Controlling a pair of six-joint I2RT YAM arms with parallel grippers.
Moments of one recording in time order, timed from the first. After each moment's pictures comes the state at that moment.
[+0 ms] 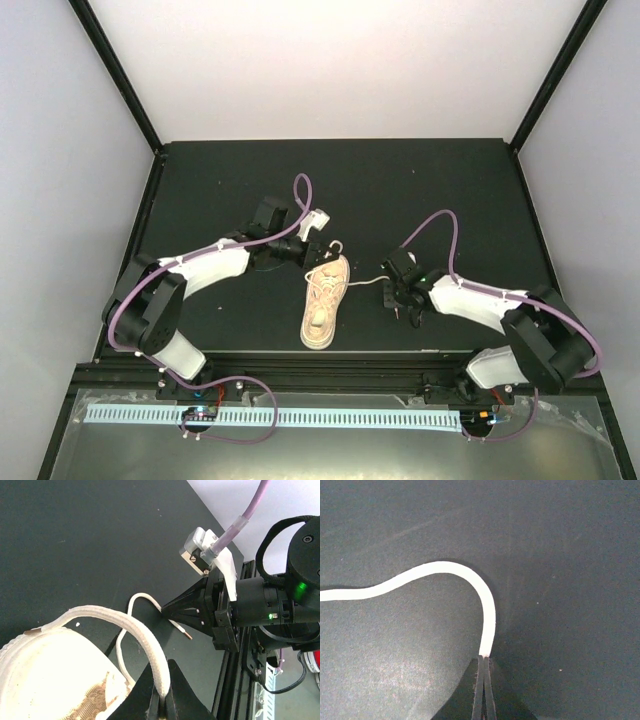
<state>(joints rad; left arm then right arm) -0.53 1.57 0.87 0.01 0.80 -0.26 0.68 1.38 0.58 -0.38 0.15 0.60</state>
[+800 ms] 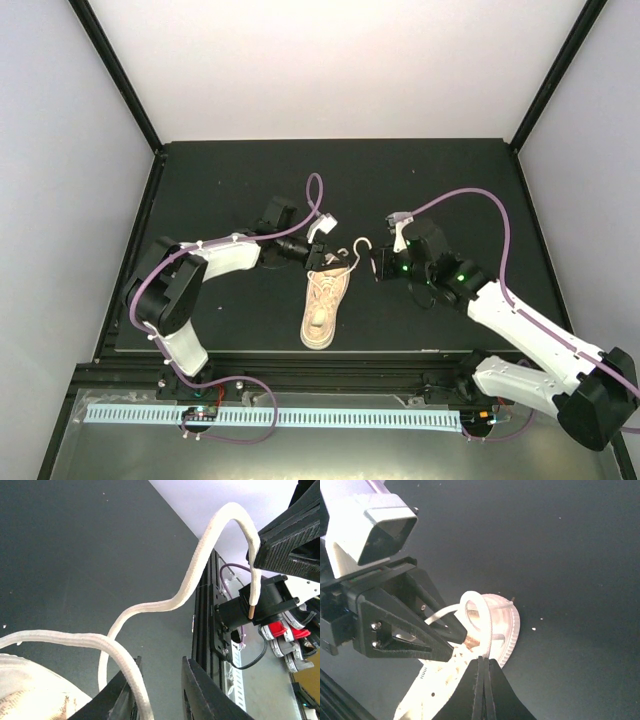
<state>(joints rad) -0.53 1.72 0.92 0.09 1.05 -0.20 0.69 1.03 0.78 -0.40 -0.07 0.51</state>
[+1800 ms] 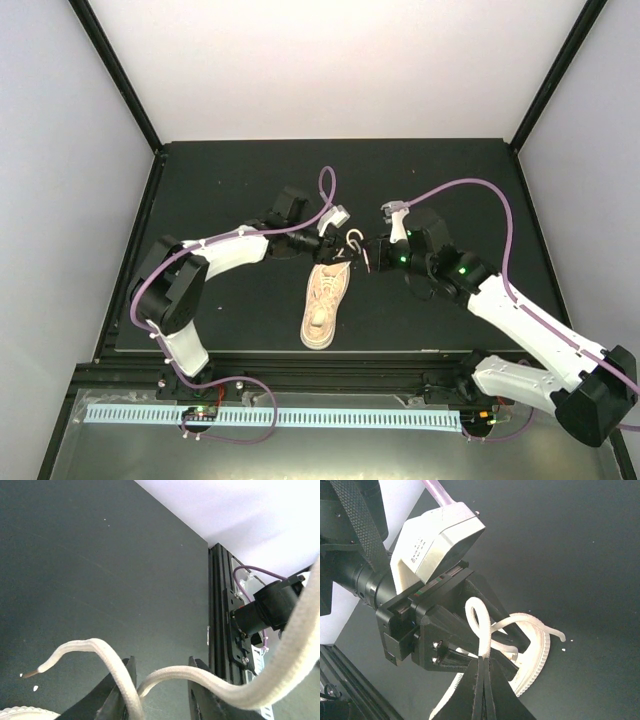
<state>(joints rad) -0.58 1.74 1.04 0.02 0.97 -0.10 0.69 1.06 0.88 -0.39 -0.14 0.50</state>
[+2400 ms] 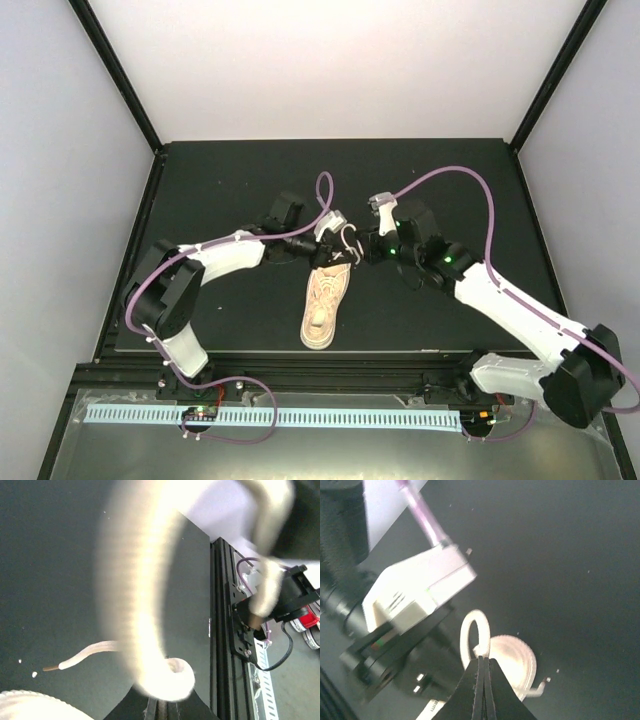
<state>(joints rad) -0.58 1.71 1.00 0.02 0.95 -0.07 0.68 1.15 0.91 -0.33 -0.12 0.38</state>
